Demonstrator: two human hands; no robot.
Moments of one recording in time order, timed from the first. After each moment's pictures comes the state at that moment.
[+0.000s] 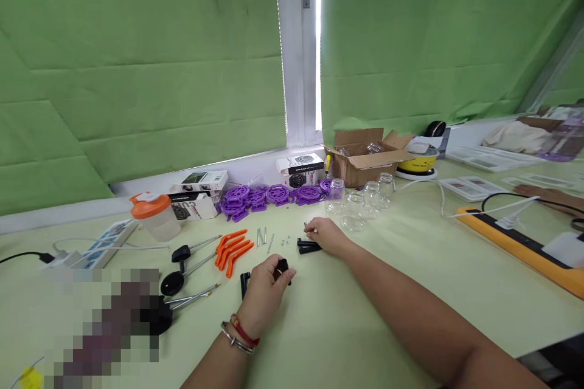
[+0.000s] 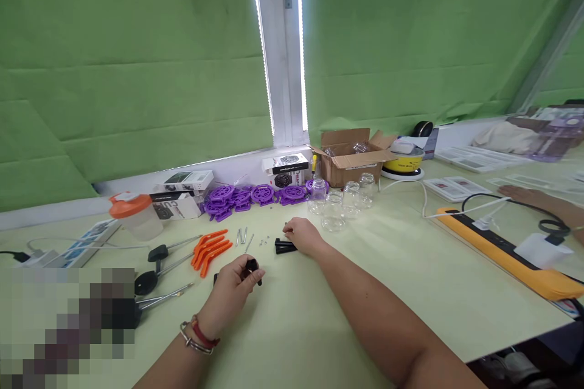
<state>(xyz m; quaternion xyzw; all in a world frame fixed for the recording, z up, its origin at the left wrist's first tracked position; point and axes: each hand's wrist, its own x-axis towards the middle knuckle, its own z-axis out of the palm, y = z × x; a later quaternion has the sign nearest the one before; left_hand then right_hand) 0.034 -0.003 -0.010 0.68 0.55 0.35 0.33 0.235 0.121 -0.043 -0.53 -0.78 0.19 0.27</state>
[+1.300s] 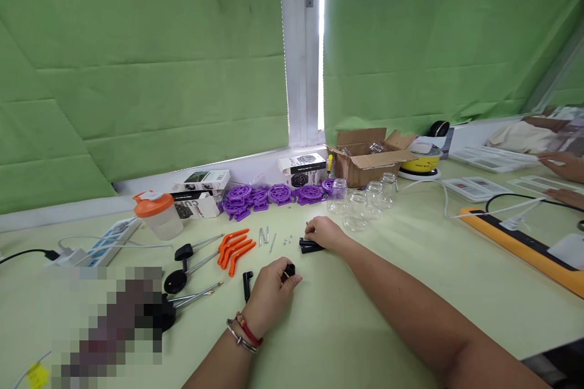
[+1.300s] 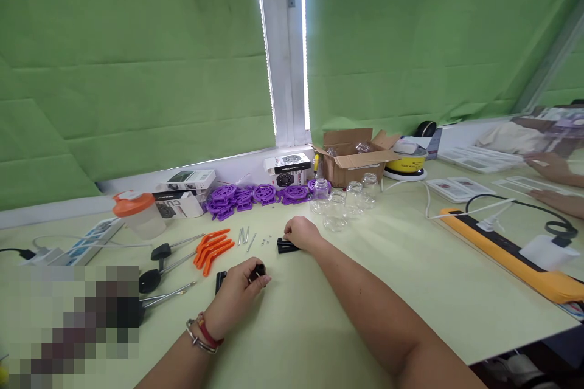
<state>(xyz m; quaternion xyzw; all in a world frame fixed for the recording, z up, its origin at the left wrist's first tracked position) 0.035 -0.002 -0.014 0.73 0.54 0.30 0.29 0.223 0.127 -0.034 -0.57 -0.78 0.19 0.19</state>
